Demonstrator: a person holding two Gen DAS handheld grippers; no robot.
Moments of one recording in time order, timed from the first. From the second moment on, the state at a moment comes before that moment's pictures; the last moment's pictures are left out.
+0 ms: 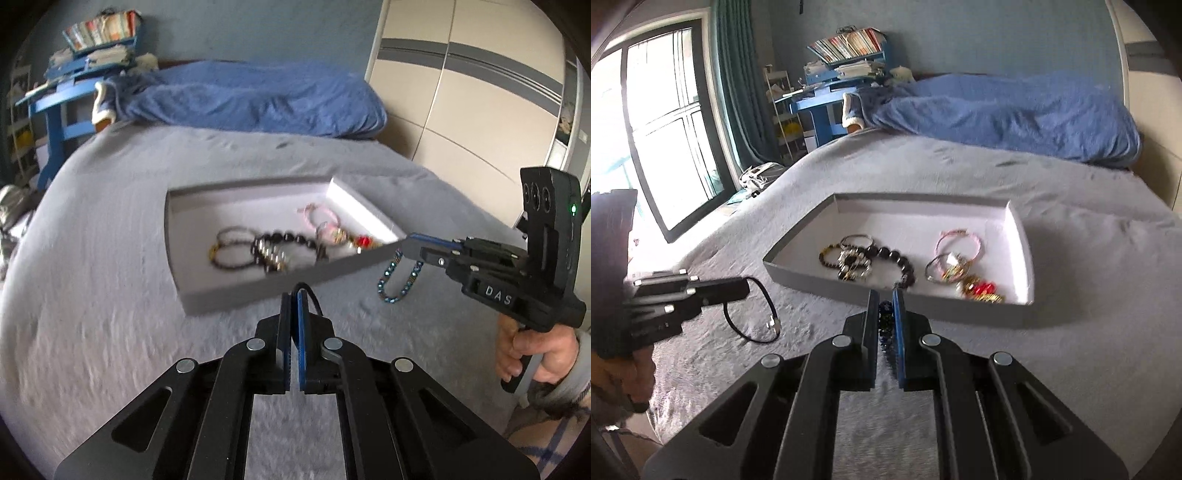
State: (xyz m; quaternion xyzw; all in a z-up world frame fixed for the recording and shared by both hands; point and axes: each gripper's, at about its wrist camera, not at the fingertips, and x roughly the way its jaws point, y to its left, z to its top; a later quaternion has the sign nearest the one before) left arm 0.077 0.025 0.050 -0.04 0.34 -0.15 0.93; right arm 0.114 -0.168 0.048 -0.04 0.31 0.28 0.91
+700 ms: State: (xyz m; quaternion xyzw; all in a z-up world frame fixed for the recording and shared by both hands) left arm 0.164 0.039 0.065 -0.04 0.34 -0.11 0.93; right arm 0.183 -0.173 0.082 -0.03 0.30 0.27 0.91
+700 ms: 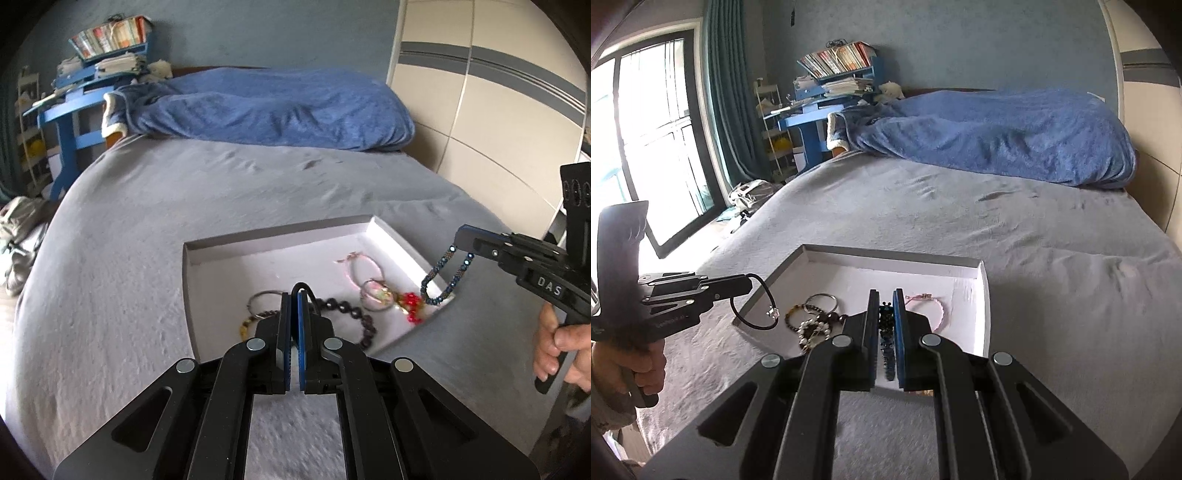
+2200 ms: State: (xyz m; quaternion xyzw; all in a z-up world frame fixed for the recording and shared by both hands) left arm 0.105 0.033 0.026 -0.06 0.29 -0.04 0.96; right arm 0.142 -0.199 0.017 -0.01 0.30 0.21 0.93
